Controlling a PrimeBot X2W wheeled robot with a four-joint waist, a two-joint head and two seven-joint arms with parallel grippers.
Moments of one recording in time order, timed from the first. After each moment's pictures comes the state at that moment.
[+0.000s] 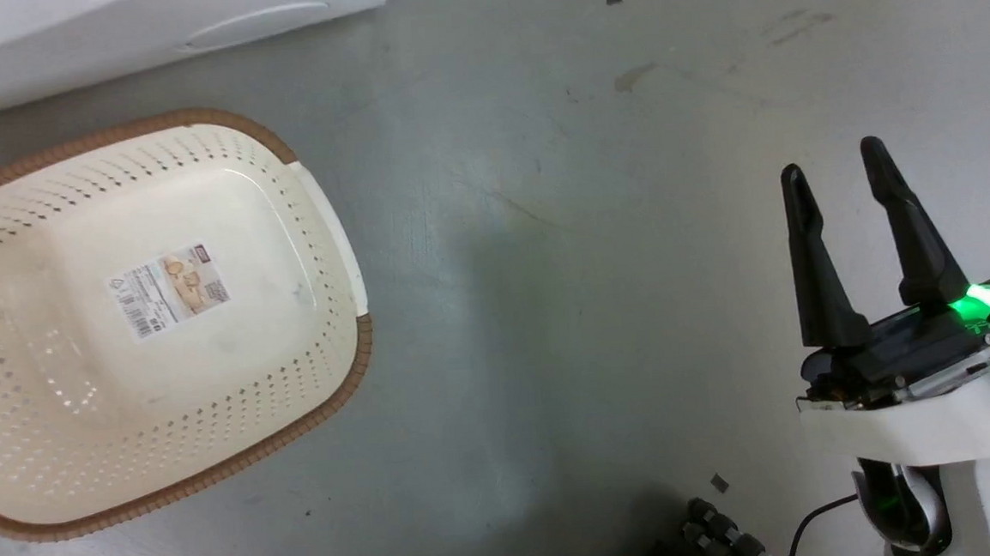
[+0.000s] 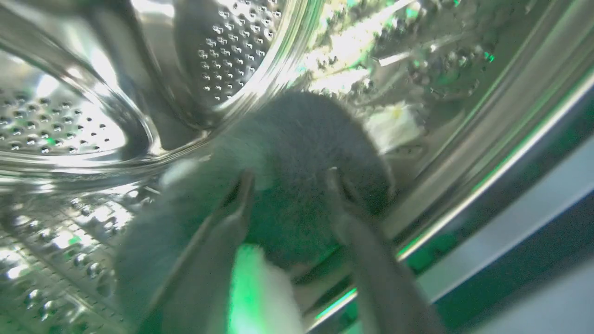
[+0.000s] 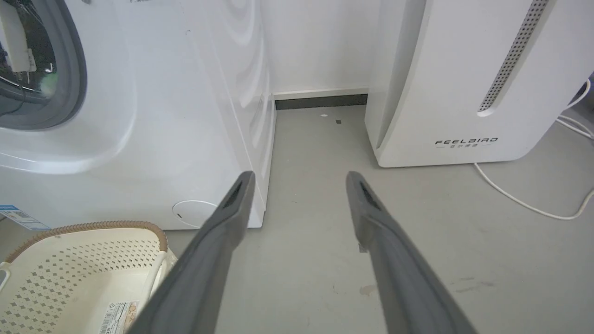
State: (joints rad) left arm -1.65 0.80 -0.90 0.74 -0.57 -0.13 0.09; right arm -0.23 -0.05 0.08 -0.17 0.25 0.13 -0.26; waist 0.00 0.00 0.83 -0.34
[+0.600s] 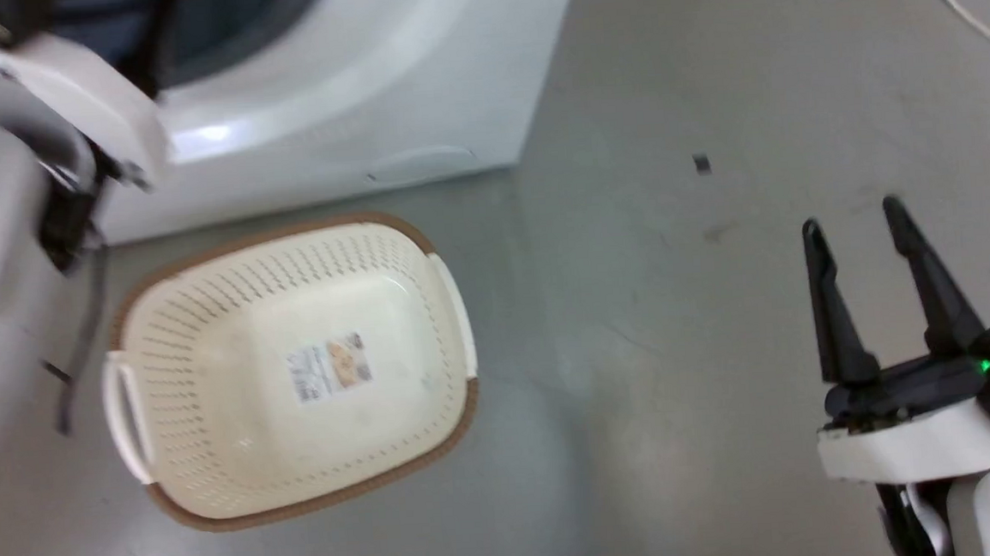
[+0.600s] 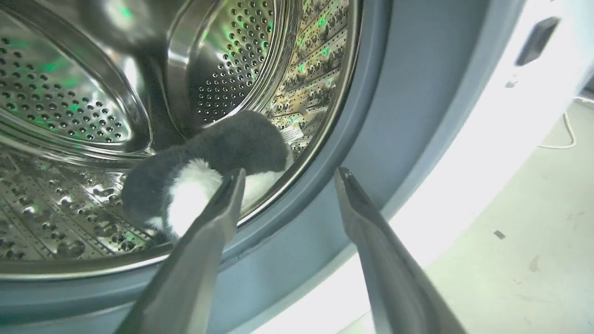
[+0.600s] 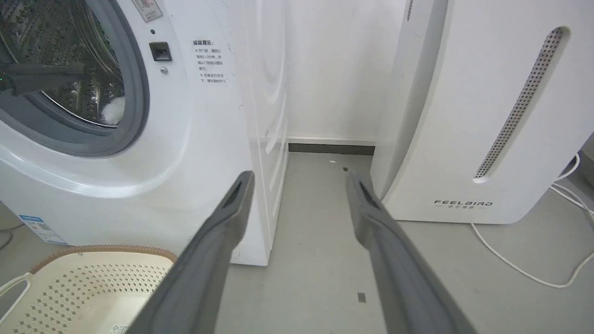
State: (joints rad) left arm -1.23 0.59 -0.88 0.82 -0.73 -0.10 -0.25; right arm -0.17 -0.05 -0.01 -0.09 0.10 0.13 -0.26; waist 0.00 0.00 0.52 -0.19
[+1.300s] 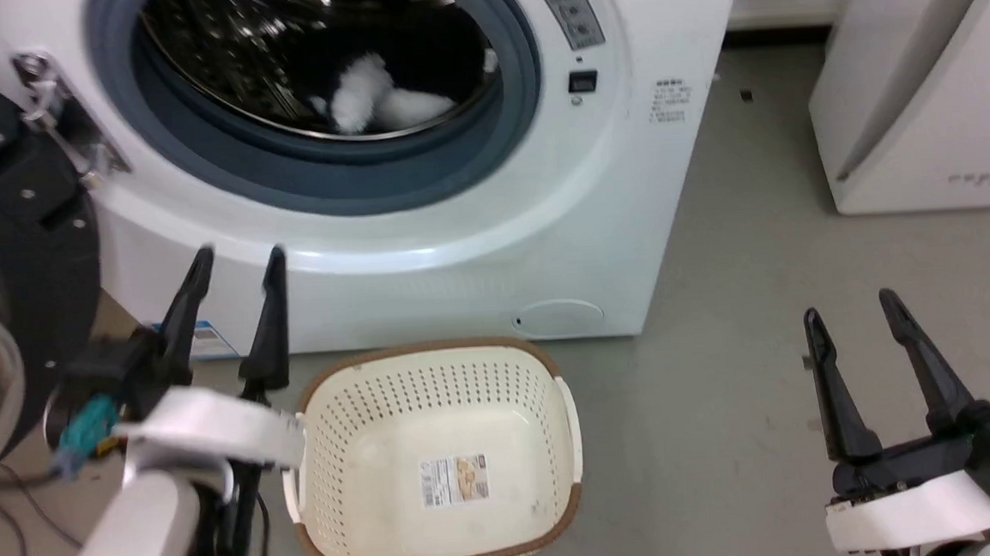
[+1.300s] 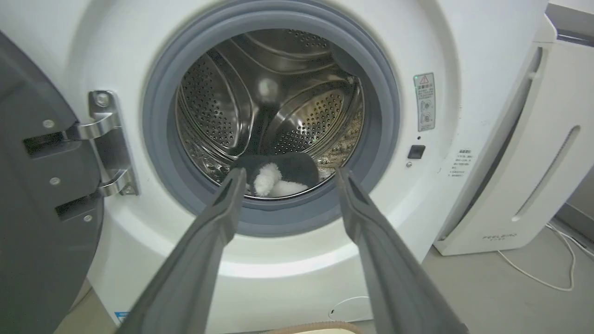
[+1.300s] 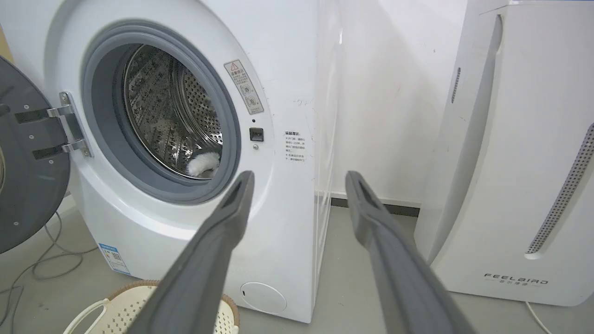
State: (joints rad) left arm -0.38 0.46 -0.40 0.17 -0.61 0.12 -0.26; right arm -0.03 -0.05 -0.03 -0.07 0.05 0.13 -0.26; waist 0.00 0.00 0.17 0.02
